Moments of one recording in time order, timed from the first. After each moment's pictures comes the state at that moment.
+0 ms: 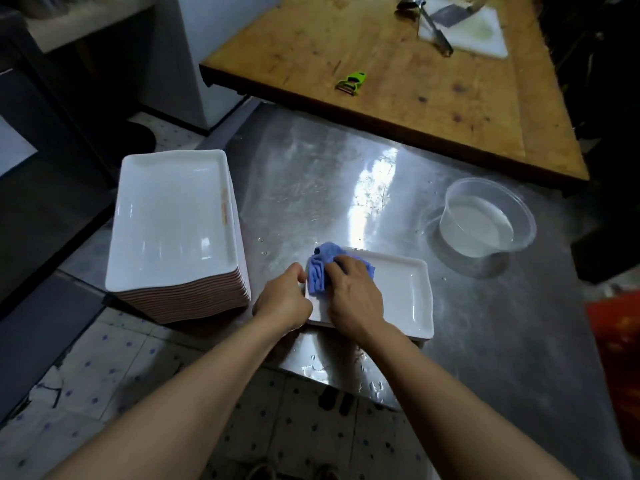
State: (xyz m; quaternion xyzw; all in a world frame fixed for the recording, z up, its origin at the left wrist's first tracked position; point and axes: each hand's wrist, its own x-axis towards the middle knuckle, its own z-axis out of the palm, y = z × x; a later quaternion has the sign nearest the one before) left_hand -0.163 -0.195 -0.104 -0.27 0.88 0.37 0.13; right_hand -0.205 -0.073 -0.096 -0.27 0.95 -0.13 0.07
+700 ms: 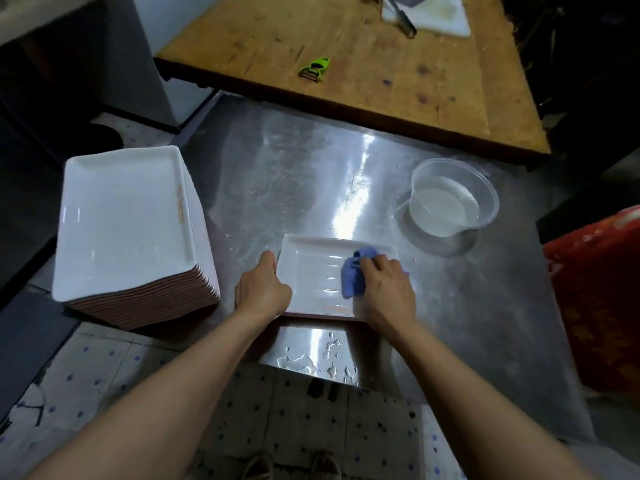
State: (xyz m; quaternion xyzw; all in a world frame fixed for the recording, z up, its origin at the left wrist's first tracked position) left_hand -0.171 -0.181 -0.102 -0.28 0.91 0.30 0.07; right_hand -0.216 0.011 -0.090 -0.17 0.98 -0.05 0.06
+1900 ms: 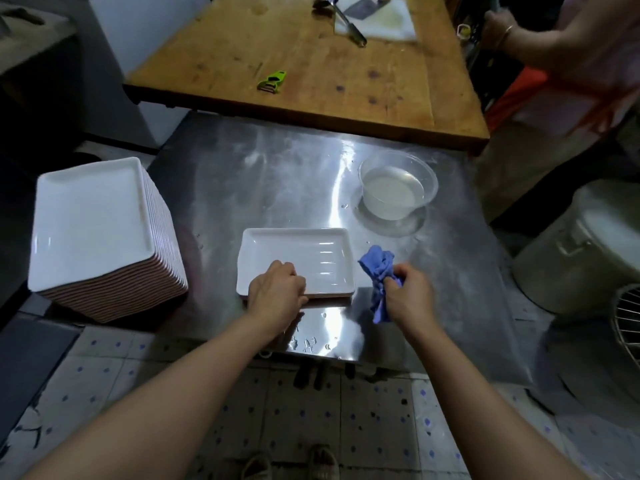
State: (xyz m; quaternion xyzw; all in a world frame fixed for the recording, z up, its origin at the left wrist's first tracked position) left_hand -0.148 -0.097 -0.088 0.00 0.99 0.10 0.03; right_hand -0.170 0.102 -0.048 0.15 0.86 -0.48 0.06
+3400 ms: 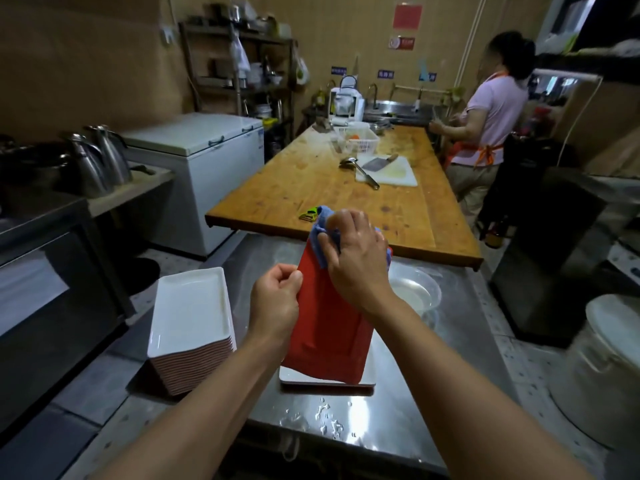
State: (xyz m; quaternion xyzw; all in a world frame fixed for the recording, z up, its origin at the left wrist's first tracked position) left_hand -0.102 -0.115 0.127 -0.18 0.66 0.69 -0.23; right_hand -0.168 -0.018 0.160 -0.25 0.86 -0.35 -0.26
